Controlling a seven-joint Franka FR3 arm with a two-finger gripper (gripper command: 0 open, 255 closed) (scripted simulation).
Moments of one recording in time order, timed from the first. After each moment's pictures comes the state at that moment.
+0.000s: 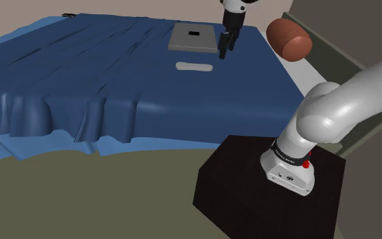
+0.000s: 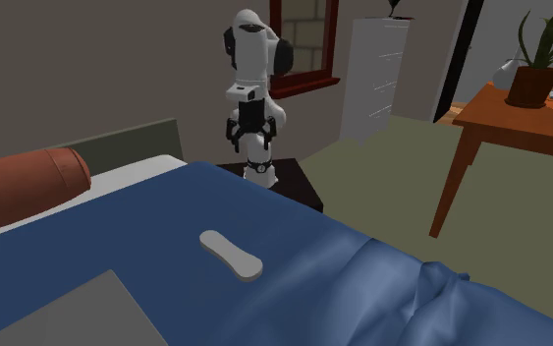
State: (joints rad) arm 0.03 -0.52 -0.16 -2.37 -0.13 1.88 -0.22
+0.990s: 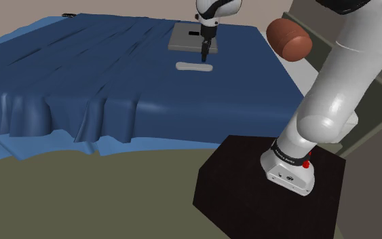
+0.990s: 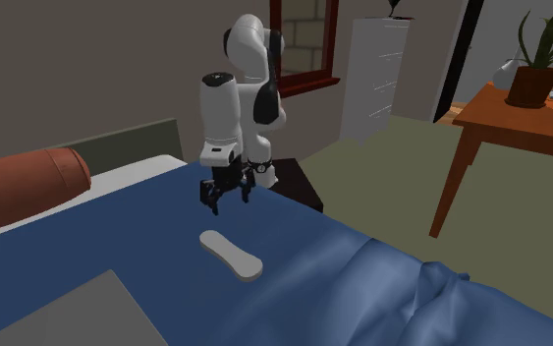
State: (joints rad) arm 0.05 0.09 -0.34 -2.00 0.04 2.09 -0.77
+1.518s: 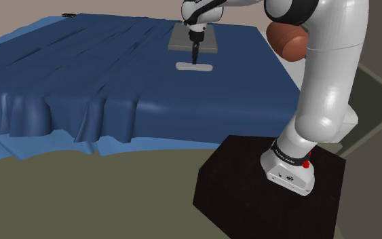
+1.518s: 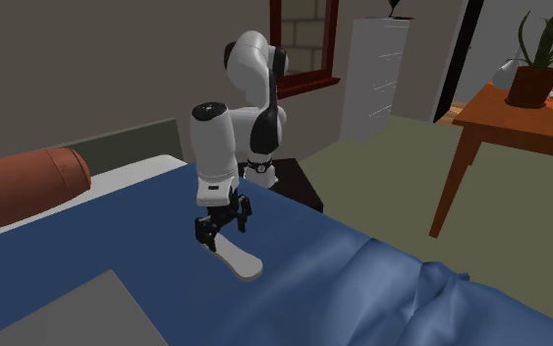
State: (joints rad) arm -0.01 0.39 -0.30 -1.71 0.15 2.07 -0.98
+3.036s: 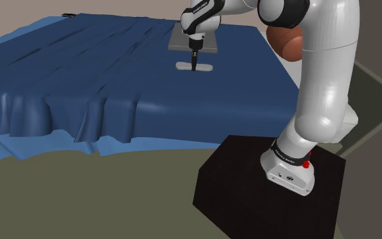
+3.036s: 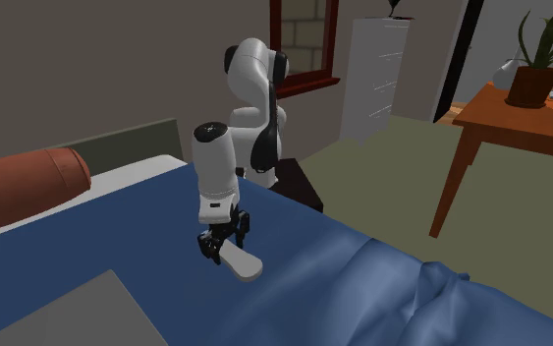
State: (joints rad) arm -0.02 0.45 -0.29 -1.74 0.17 2.15 -1.00
